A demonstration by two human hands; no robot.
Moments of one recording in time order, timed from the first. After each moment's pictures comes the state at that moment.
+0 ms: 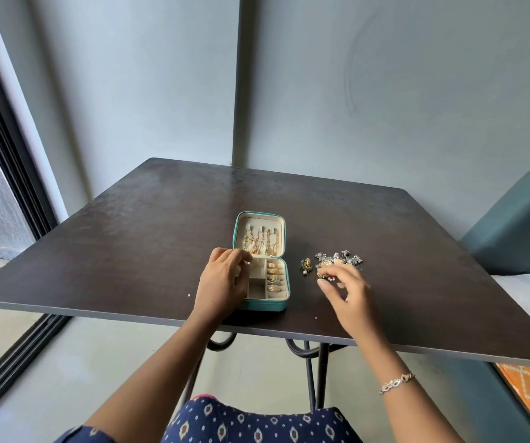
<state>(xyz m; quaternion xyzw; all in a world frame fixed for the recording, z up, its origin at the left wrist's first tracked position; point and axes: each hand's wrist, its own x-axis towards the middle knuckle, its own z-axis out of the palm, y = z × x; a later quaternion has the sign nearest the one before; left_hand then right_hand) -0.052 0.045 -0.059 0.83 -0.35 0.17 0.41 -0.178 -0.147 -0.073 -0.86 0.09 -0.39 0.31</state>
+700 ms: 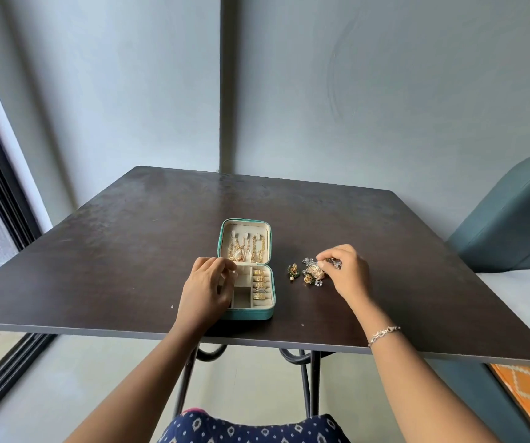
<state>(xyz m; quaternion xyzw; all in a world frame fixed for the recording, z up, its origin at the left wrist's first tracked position) -0.048 0.046 -0.062 0.83 -0.35 0.15 0.40 -0.148 -0.190 -0.047 -0.87 0.24 -0.32 0.28</state>
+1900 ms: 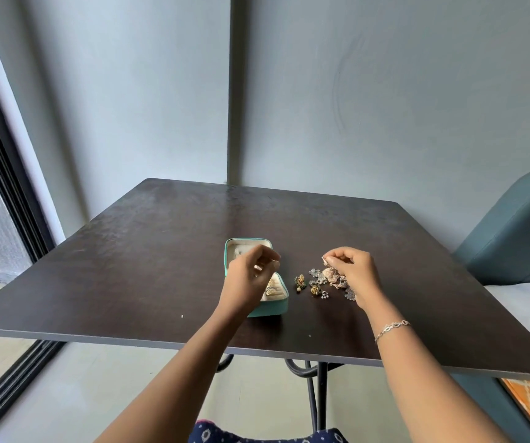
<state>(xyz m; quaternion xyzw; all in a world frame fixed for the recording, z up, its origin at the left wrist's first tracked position) -0.068 0.006 -0.014 0.74 -0.35 0.04 0.57 -0.141 -0.192 -0.023 -0.77 0.24 -0.30 0.51</state>
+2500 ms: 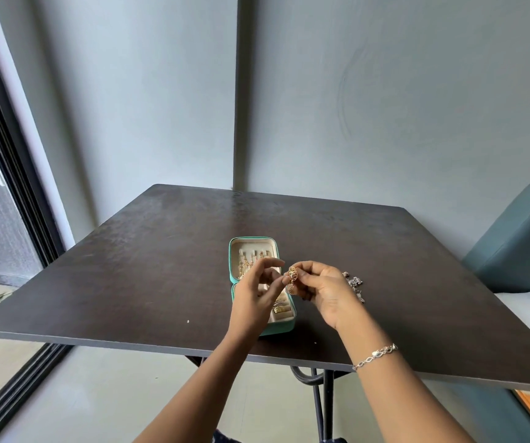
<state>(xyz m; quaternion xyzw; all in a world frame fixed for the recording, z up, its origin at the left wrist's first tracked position) -0.084 0.007 -0.032 0.66 -0.33 0.00 0.68 -0.134 -0.116 -0.010 -0.61 0.17 -0.17 0.75</state>
